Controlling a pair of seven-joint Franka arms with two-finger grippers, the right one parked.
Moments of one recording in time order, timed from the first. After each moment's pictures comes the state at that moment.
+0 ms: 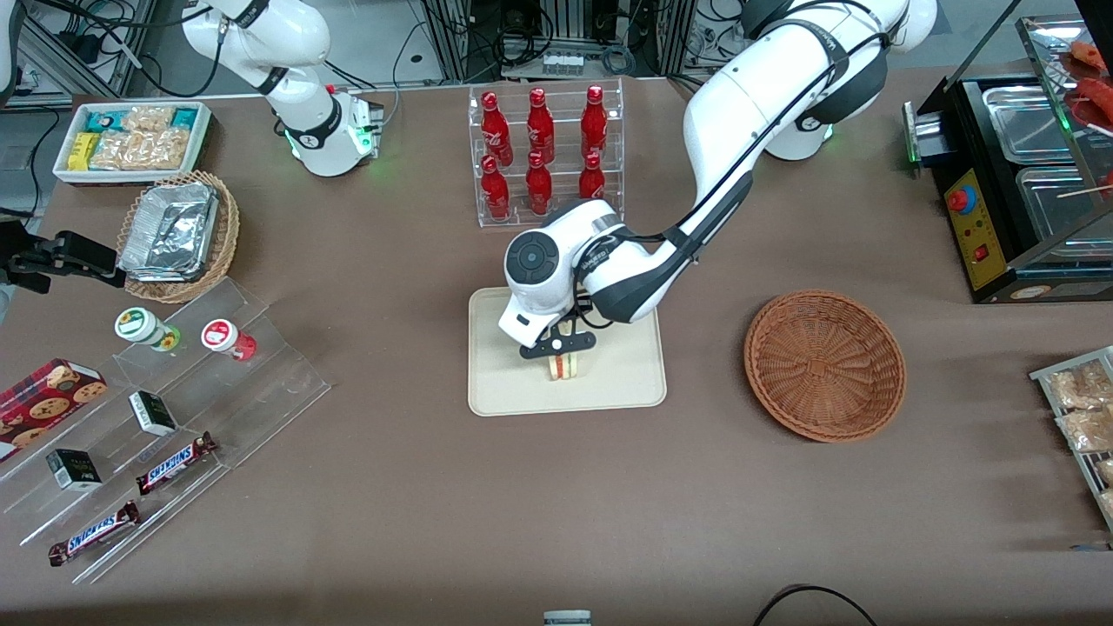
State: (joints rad) arm -0.48 0.89 -0.51 -1.27 0.34 1.93 -1.14
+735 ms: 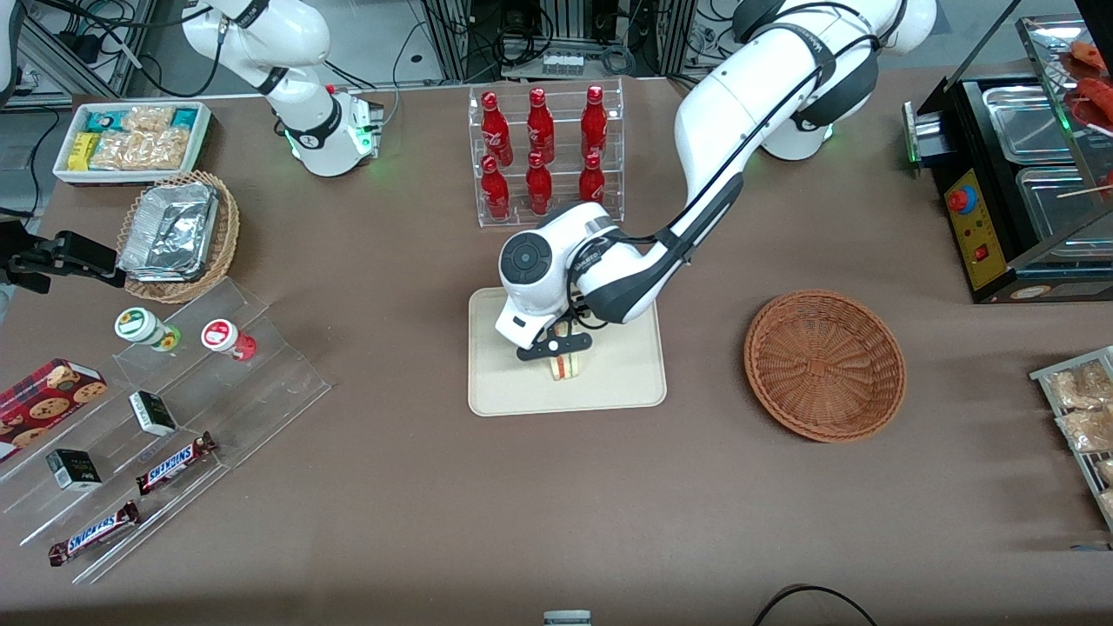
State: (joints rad) arm -0.51 0.89 -0.47 -1.23 0.34 1.93 -1.16
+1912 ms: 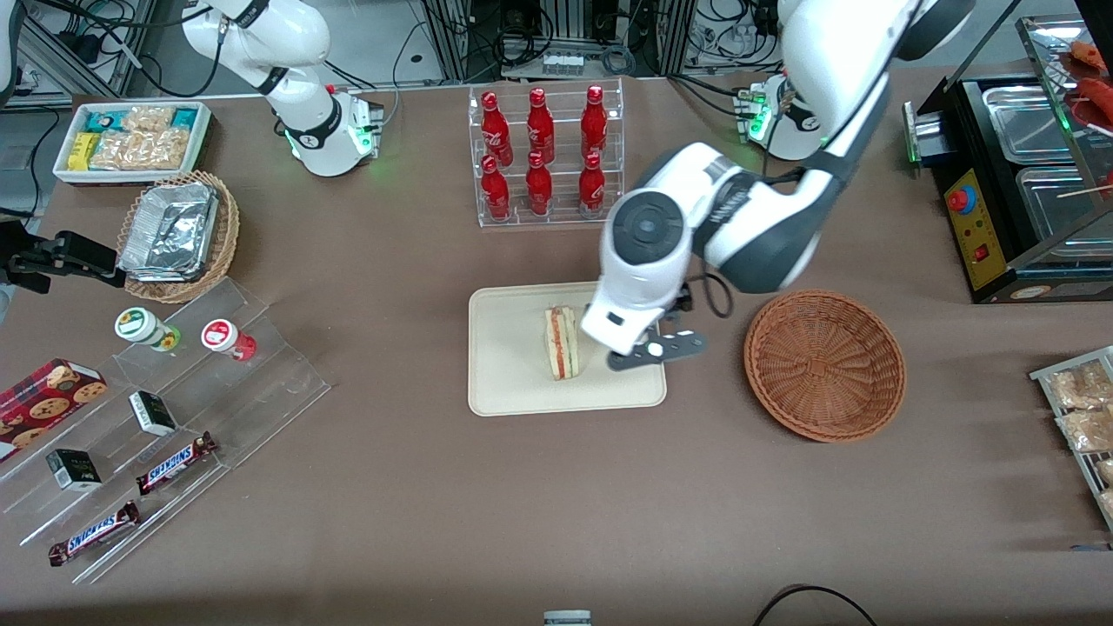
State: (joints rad) arm -0.26 0.56 -0.46 -1.31 0.23 1.68 -0.88
